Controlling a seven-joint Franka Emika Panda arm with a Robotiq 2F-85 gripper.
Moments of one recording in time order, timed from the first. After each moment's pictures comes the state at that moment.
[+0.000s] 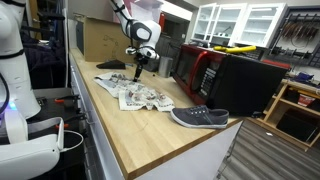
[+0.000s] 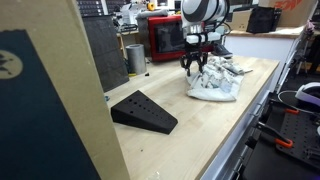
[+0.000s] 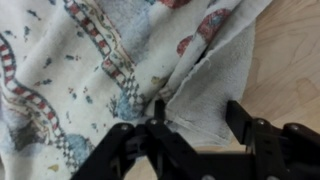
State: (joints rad) arm 0.04 0.28 -0.04 -2.13 0.13 2.24 0.46
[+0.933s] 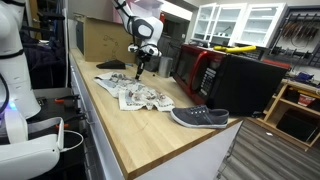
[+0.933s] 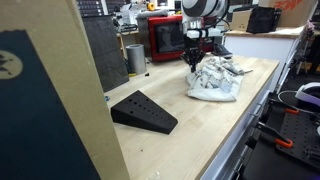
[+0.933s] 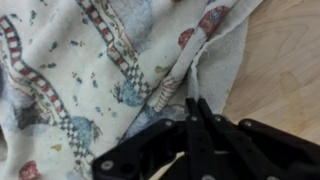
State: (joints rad) arm 0.03 0.27 -0.03 -2.10 0.14 2.22 0.39
